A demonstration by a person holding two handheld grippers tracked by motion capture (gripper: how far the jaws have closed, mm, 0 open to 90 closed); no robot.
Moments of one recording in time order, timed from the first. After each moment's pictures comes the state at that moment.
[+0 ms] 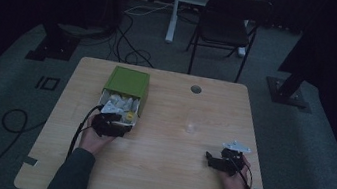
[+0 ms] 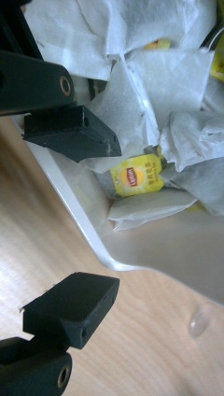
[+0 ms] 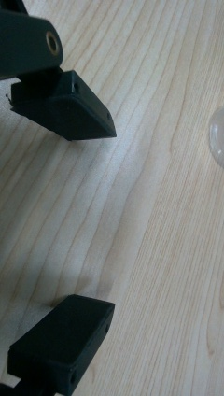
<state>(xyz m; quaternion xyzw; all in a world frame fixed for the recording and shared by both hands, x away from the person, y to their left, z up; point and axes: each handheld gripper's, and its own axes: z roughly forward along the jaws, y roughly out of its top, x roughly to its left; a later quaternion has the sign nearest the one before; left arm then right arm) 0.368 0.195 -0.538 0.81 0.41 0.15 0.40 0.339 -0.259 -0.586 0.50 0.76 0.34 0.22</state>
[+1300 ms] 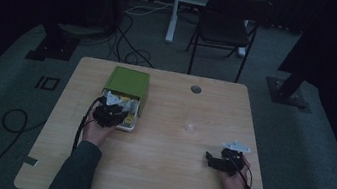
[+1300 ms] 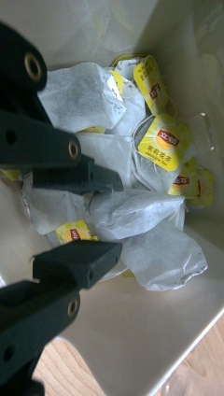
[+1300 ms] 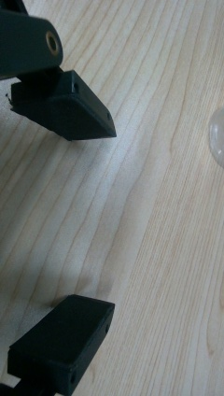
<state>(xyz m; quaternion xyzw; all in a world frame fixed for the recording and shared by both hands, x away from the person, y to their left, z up) 0.387 0.188 -0.514 0.78 0.45 0.23 0.36 0.339 -0.259 -0.586 0.50 0.76 0.34 0.22</state>
